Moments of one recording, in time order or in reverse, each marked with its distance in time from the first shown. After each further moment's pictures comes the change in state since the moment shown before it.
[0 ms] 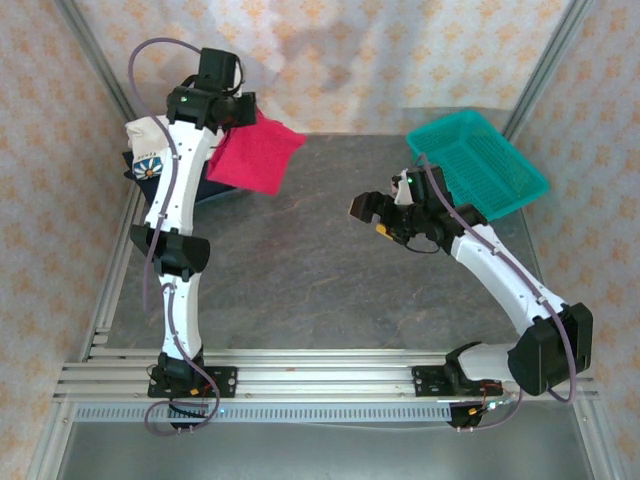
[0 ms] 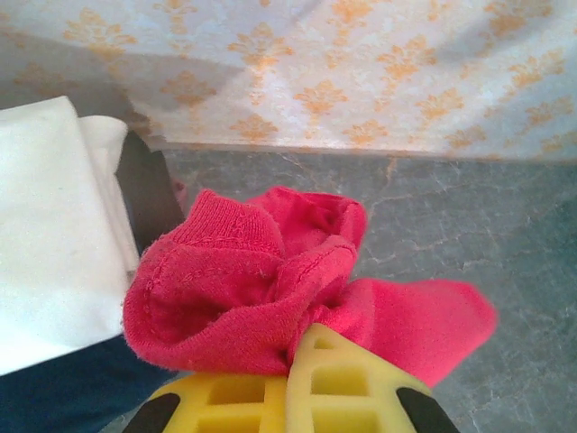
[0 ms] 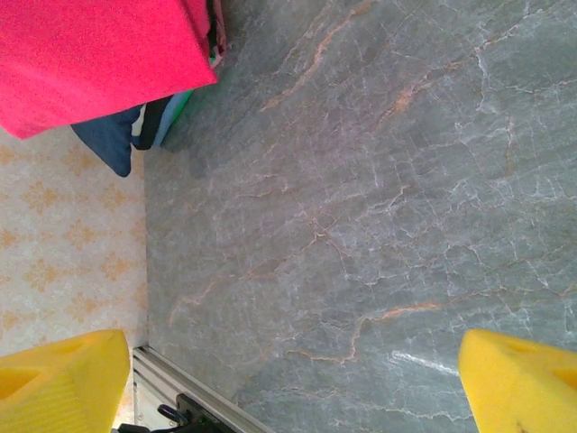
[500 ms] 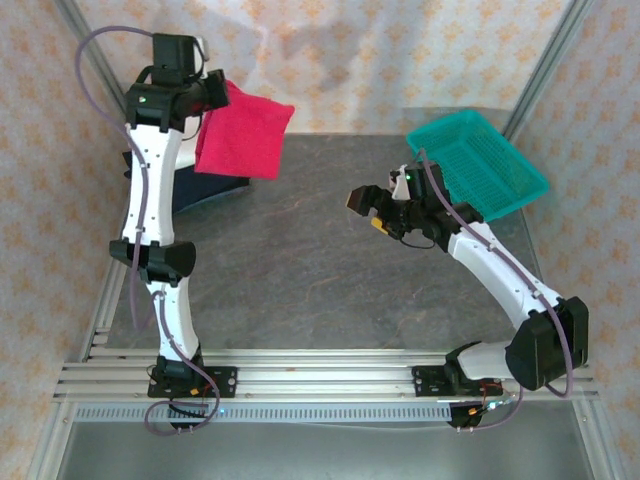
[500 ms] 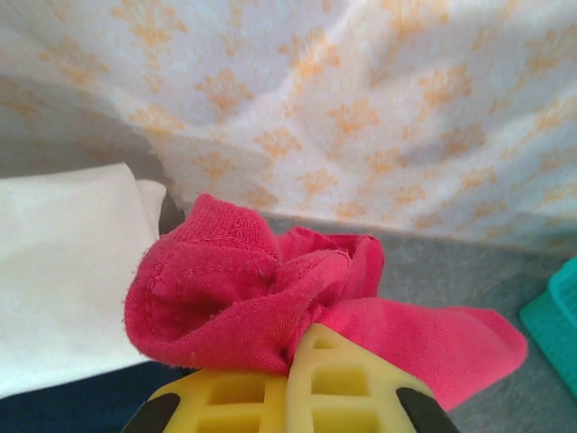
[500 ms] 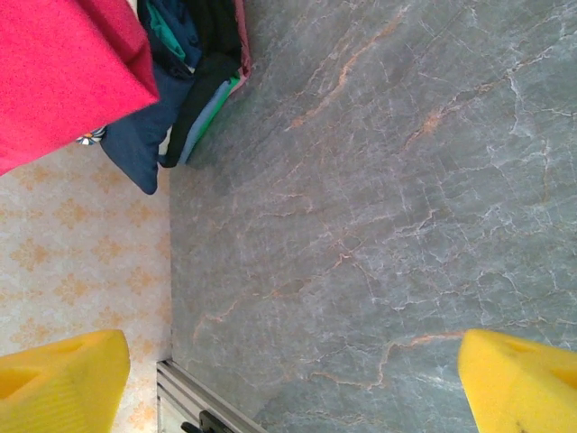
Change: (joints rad) left arm 0.099 -0.098 0.063 0.024 0.073 -0.062; right arm 0.000 0.027 -0.001 0.089 -0.015 0.048
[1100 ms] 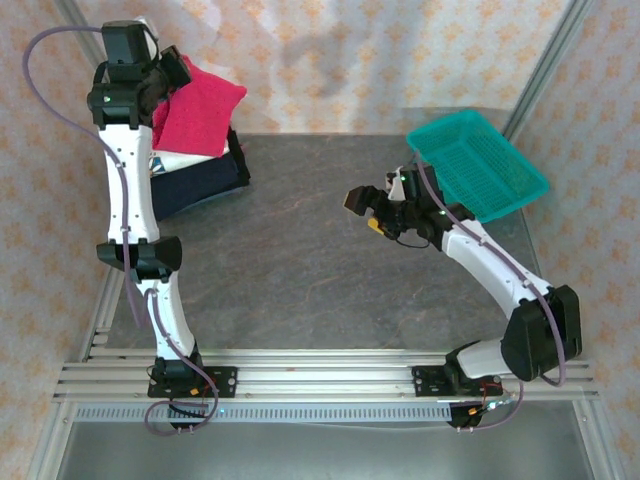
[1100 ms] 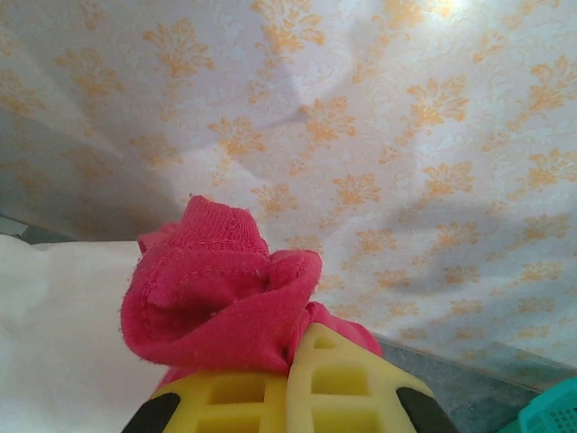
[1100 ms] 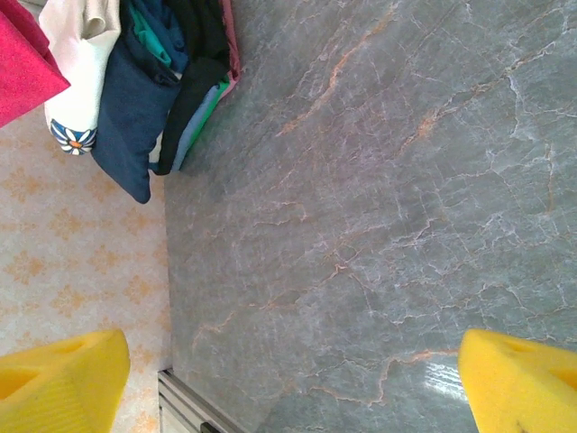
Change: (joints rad) left arm 0.155 0.029 0.045 0.128 0.073 -0.141; right arm 0.000 0.057 -0.028 0.076 -0.004 0.031
